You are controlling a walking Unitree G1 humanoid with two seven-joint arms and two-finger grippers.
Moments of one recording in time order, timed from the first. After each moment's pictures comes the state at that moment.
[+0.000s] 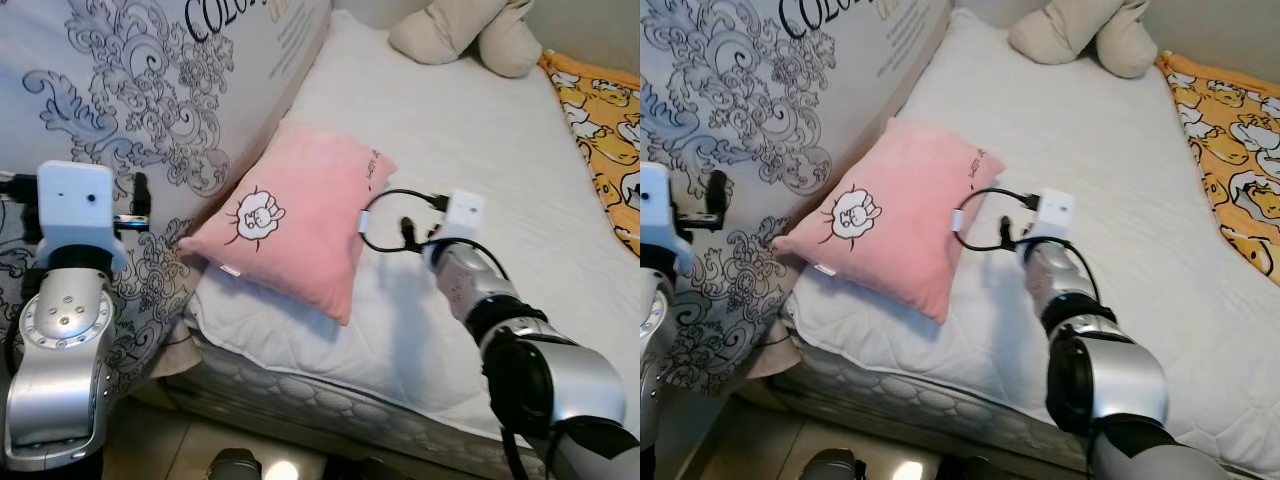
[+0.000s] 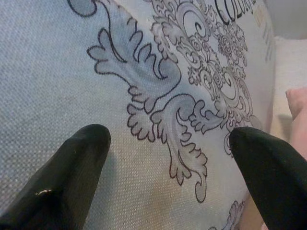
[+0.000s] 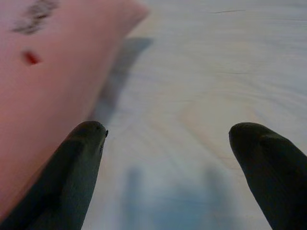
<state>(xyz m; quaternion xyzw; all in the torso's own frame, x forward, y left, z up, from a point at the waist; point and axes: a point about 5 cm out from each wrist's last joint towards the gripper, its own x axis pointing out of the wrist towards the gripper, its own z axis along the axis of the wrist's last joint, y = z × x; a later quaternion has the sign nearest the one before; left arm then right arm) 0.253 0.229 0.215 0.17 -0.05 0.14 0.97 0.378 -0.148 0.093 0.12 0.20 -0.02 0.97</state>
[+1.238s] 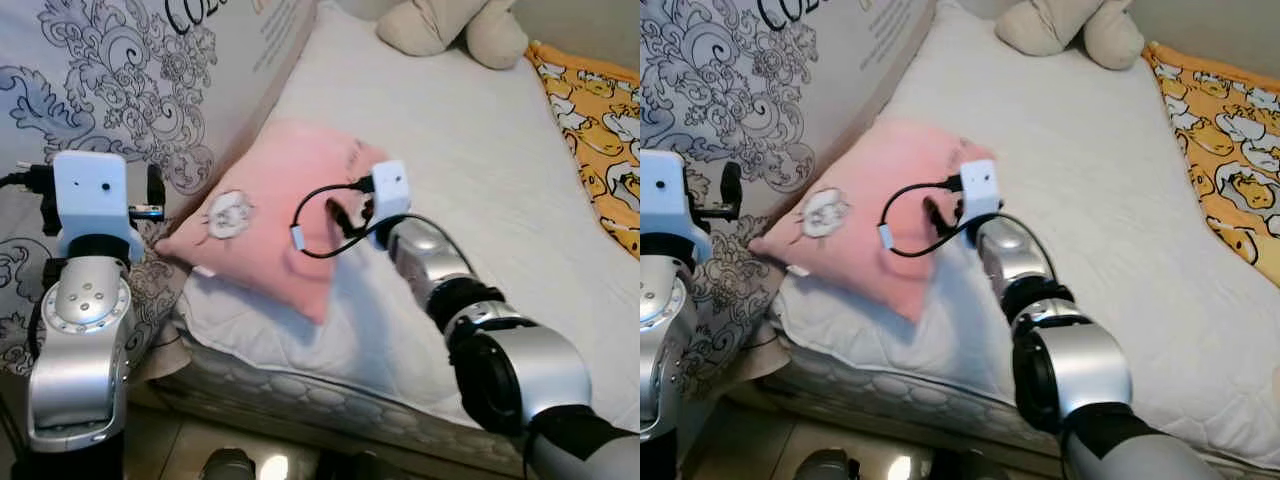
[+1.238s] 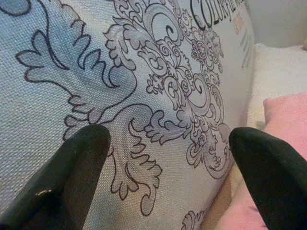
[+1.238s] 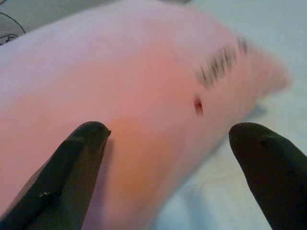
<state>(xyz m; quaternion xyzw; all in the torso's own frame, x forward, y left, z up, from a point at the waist) 0.265 0.216 0.218 0.14 -0.05 0.14 0.98 0.388 -0.083 0.130 -0.01 0.11 0.20 0.97</state>
